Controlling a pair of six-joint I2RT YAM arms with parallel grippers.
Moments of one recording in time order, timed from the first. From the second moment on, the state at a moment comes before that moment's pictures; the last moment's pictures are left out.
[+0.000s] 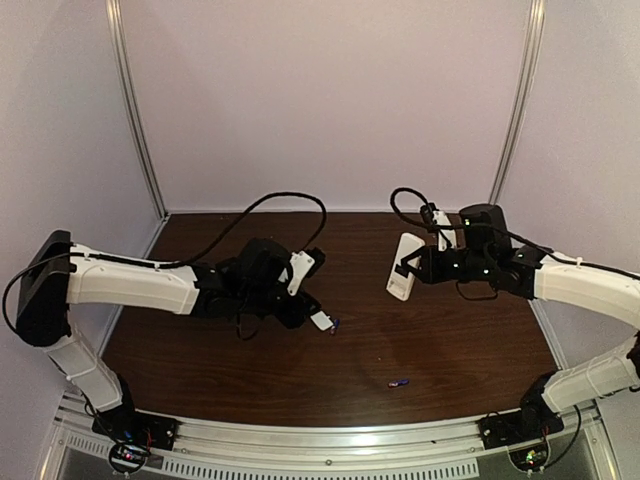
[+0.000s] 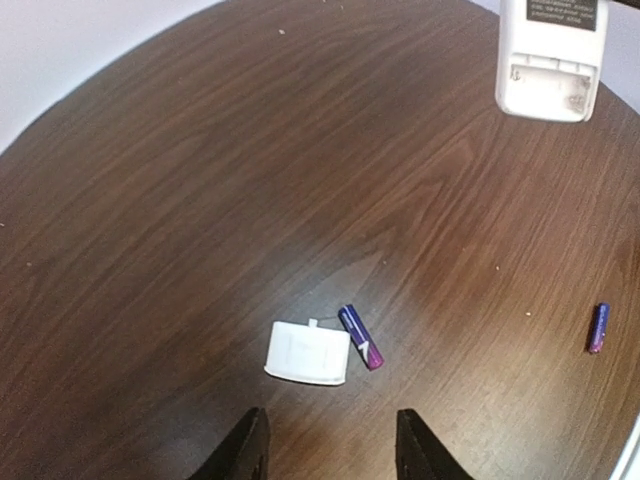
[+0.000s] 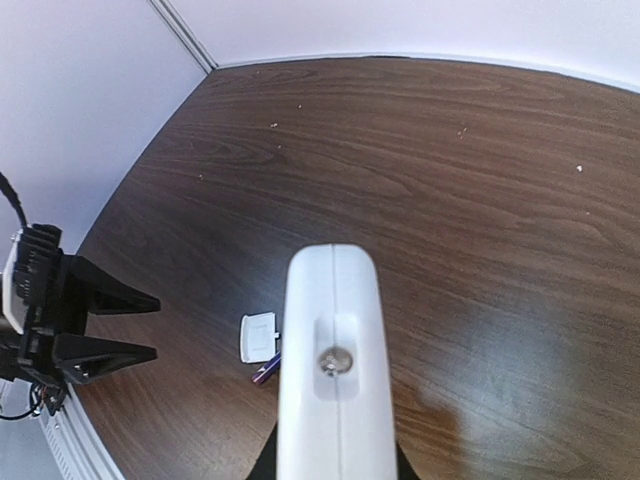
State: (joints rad) left arm -0.99 1.61 0.98 -0.05 -0.10 -0.13; right arm 0.59 1.23 0.83 -0.13 -0.16 0.35
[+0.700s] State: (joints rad) left arm -0.99 2.03 1.37 -0.26 0.06 -0.09; right arm 0.44 1.17 0.74 -0.14 -0.41 0.43
